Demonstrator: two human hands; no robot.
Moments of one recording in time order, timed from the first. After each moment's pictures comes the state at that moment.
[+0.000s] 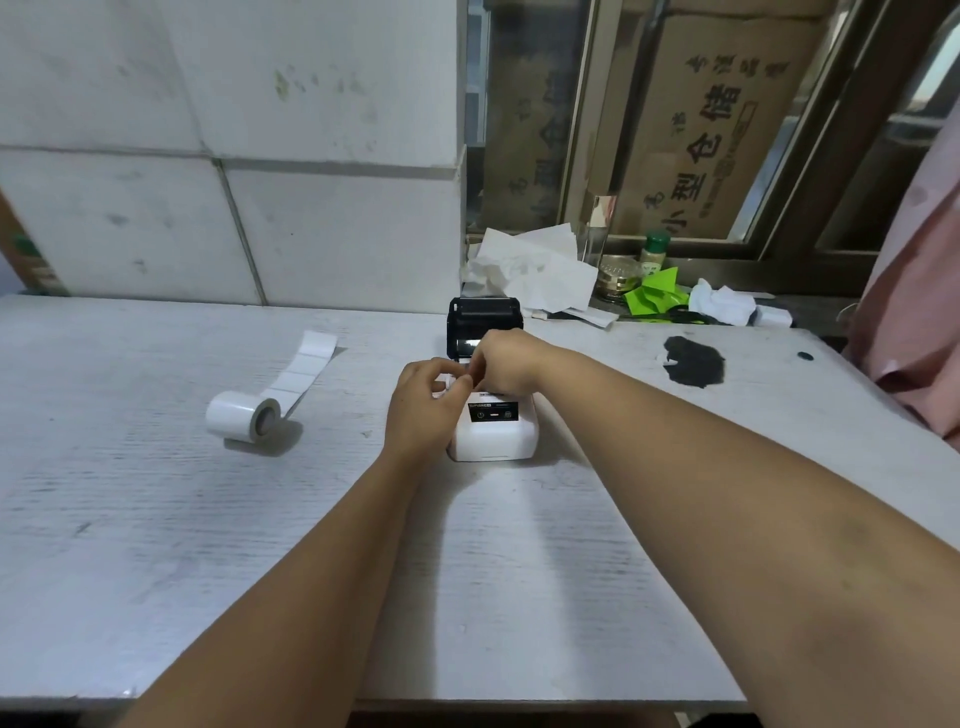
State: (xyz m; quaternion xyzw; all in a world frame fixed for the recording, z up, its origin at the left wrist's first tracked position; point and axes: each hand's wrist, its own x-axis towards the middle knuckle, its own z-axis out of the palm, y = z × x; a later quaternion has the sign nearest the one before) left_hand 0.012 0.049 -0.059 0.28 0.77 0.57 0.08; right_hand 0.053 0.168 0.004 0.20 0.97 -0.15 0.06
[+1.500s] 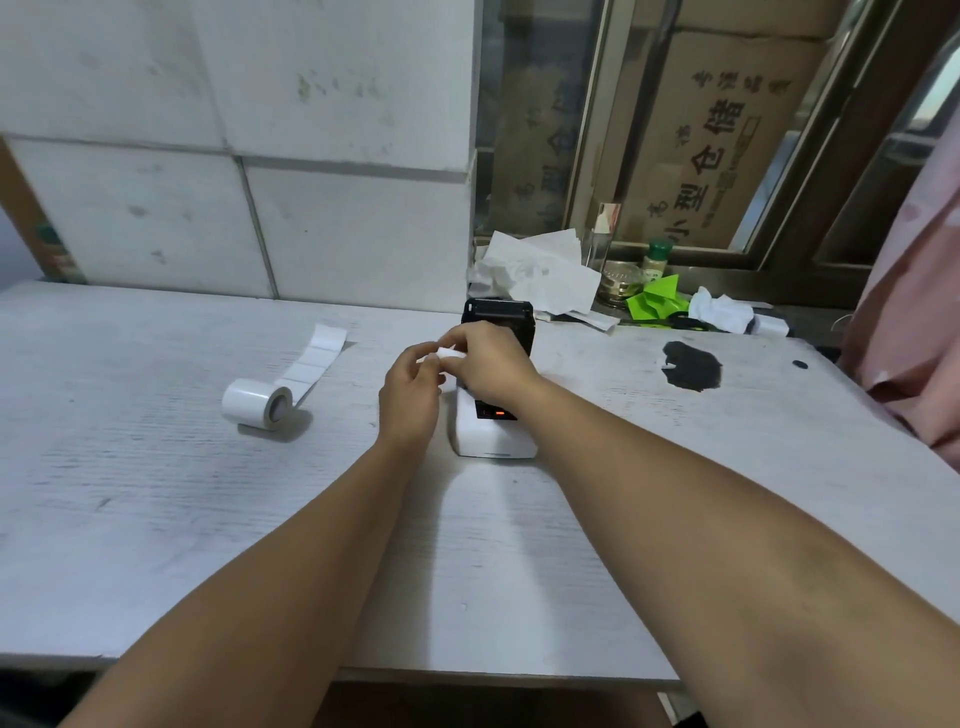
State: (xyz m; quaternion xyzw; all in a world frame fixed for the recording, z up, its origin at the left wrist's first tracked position) left_hand 0.004 0.041 -0.057 0.18 0.70 0.68 0.11; right_hand 0.053 0.131 -0.004 0.20 0.92 -0.31 -0.14
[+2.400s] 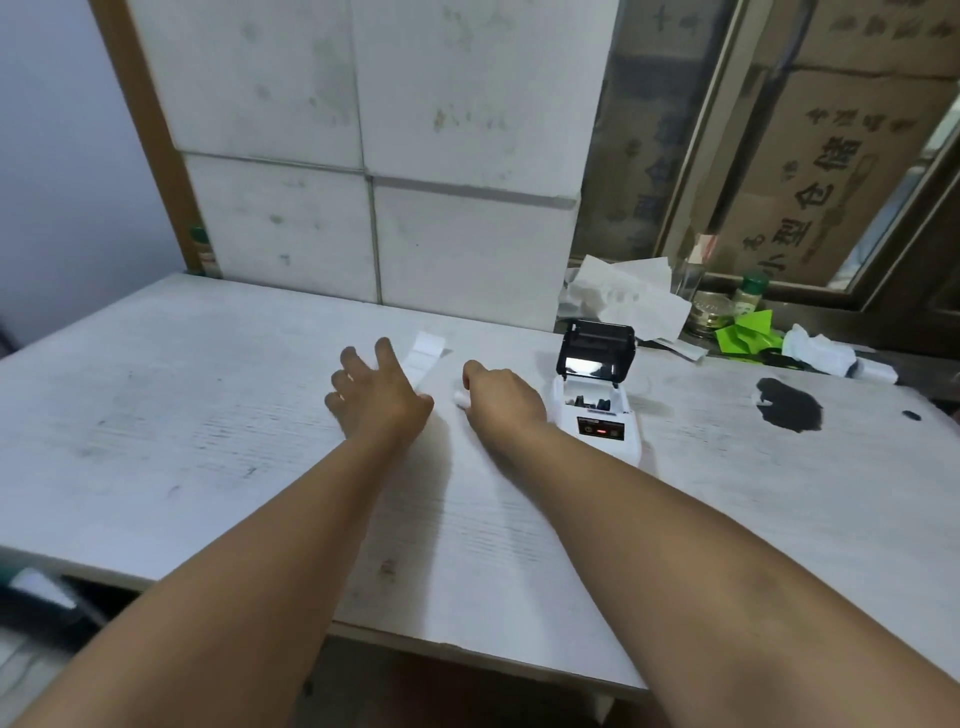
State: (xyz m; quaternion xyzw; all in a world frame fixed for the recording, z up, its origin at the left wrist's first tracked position) left_hand -0.054 -0.064 -0.041 0.11 0.97 0.23 -0.05; right_hand 0.011 0.046 -0.026 0.18 0.98 -0.09 -0.06
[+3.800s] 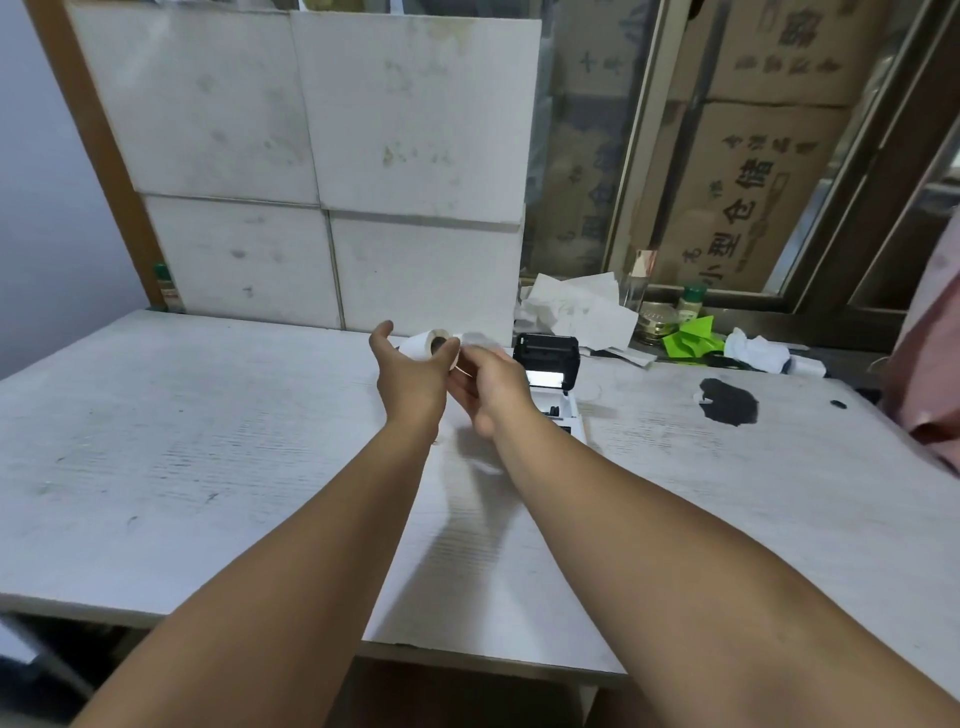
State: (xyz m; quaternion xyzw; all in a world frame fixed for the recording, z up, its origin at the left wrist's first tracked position) left_hand 0.013 -0.015 0.021 0.06 0.68 0.73 0.07; right_hand 0.034 0.057 0.015 0.24 0.44 -0.84 -0.22
